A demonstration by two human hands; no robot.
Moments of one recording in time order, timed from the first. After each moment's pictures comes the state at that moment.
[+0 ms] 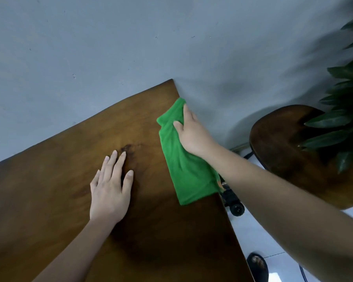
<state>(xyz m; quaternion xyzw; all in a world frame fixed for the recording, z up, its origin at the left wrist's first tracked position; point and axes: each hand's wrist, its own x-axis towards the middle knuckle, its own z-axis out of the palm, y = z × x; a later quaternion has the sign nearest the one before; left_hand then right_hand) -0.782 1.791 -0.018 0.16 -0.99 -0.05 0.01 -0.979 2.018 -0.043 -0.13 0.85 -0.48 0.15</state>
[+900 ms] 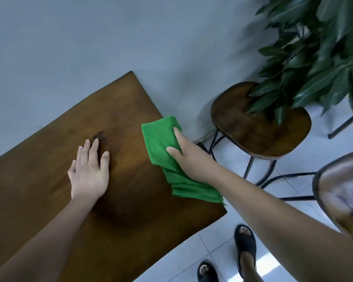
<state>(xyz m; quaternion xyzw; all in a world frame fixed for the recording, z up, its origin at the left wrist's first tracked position) -0.777 1.791 -0.013 0.14 -0.99 -0.06 -0.01 -0.795 2.112 -0.035 -0.10 0.82 -0.52 0.20</state>
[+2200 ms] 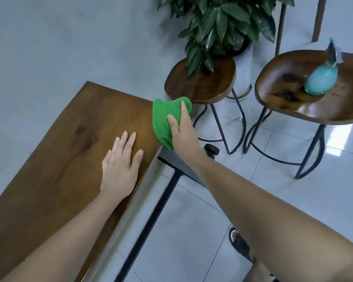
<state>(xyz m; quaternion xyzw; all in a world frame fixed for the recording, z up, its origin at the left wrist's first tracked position) -0.615 1.853 -0.018 -0.24 -0.97 -0.05 0.00 -0.586 2.071 -0.074 0.19 0.66 -0.71 -0.15</state>
